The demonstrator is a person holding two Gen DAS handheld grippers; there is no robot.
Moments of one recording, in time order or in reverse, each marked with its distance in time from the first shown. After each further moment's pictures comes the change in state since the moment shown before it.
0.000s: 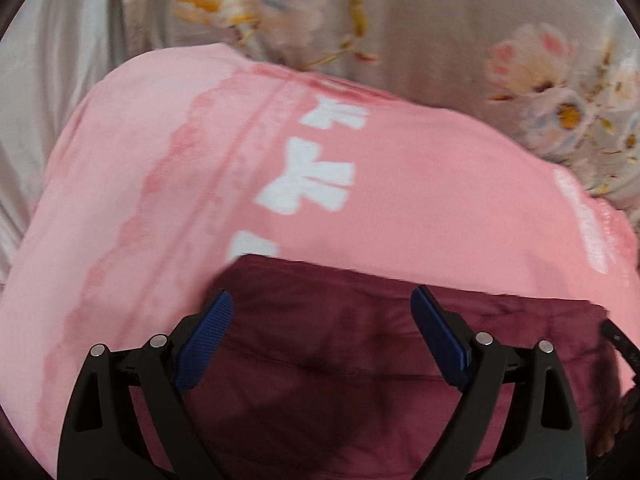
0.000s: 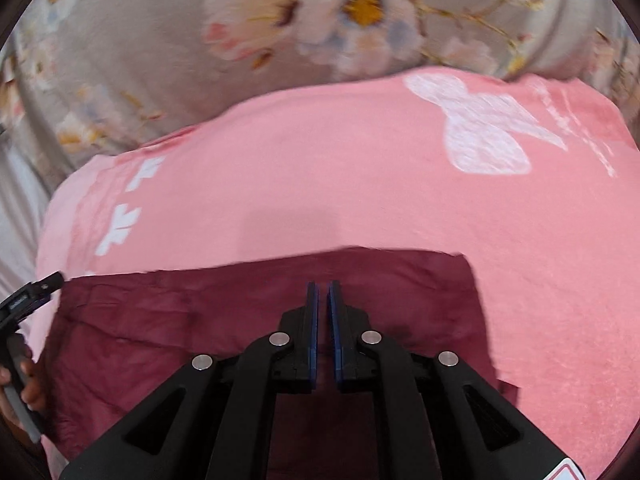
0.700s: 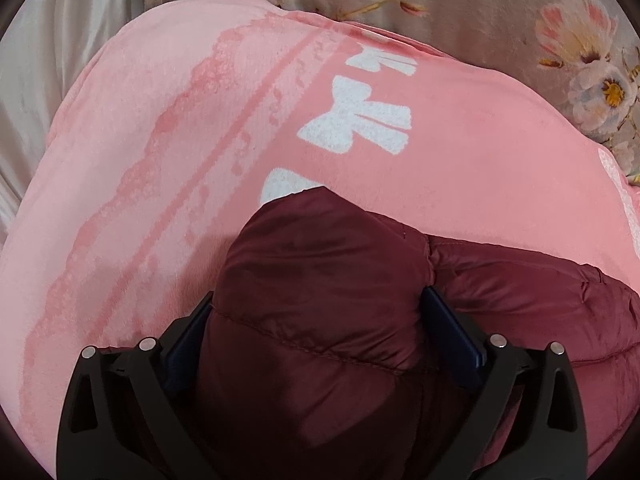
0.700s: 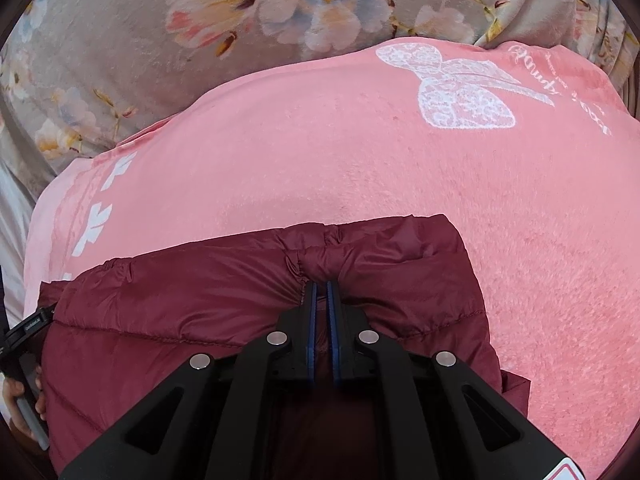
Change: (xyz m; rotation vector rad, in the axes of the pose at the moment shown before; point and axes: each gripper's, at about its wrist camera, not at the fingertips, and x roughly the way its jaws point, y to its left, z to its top) left arm 0.050 0.018 -0.031 -0.026 0.077 0.070; right arm 0.019 -0.011 -0.014 0.031 -0.007 -0.009
